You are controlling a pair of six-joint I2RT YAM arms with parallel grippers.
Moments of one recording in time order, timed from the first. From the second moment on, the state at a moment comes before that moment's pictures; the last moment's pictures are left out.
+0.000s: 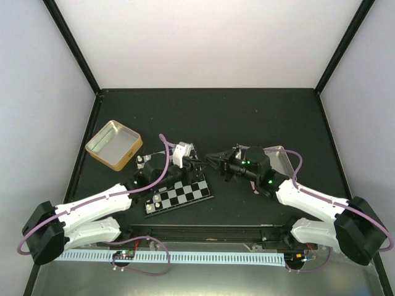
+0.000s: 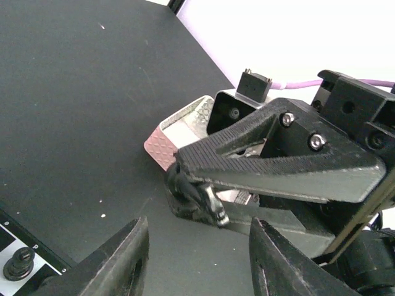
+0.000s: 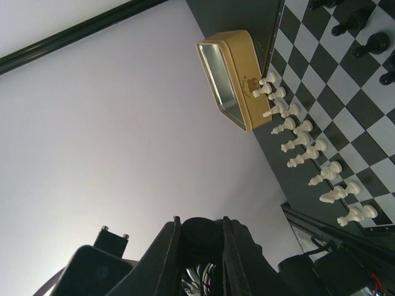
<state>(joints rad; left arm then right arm) -0.87 1.02 0.54 0.20 0.14 -0.62 0.76 1.15 0.53 0.38 -0.33 1.87</state>
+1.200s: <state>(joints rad) -0.88 1.02 0.66 -0.27 -0.02 -0.51 0.73 1.03 0.48 0.25 -0.33 1.62</state>
